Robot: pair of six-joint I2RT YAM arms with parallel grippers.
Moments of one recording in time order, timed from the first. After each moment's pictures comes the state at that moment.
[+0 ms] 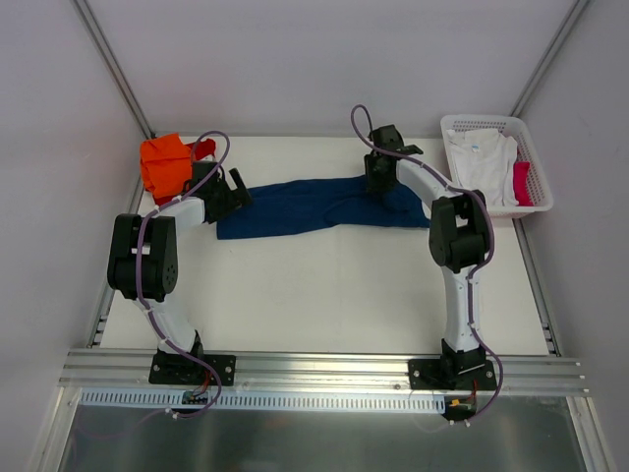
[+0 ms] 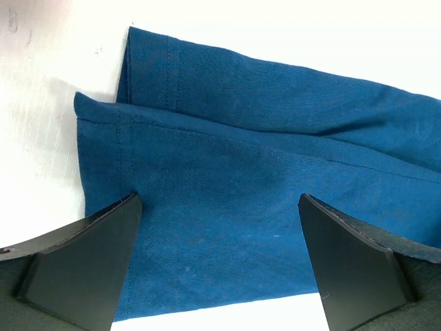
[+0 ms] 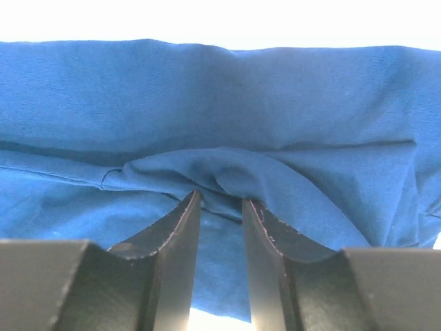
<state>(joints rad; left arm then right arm) -0.07 1.80 1.06 -0.07 0.08 -0.54 0.34 2.23 1.86 -0.65 0.05 0.20</state>
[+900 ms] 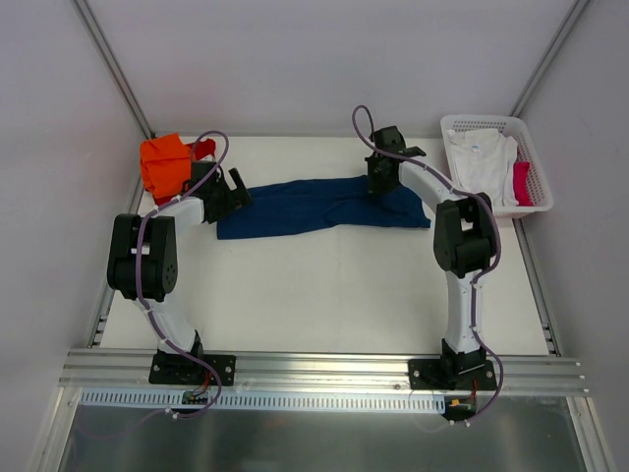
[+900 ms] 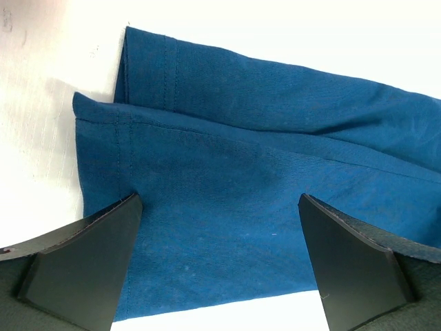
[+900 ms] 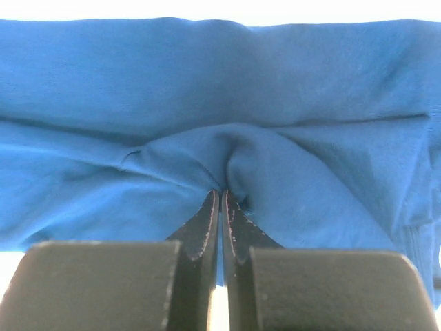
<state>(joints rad) -0.06 1.80 1.06 -0.07 0.10 -0.54 0.34 2.17 1.79 -0.64 0.02 0.22</state>
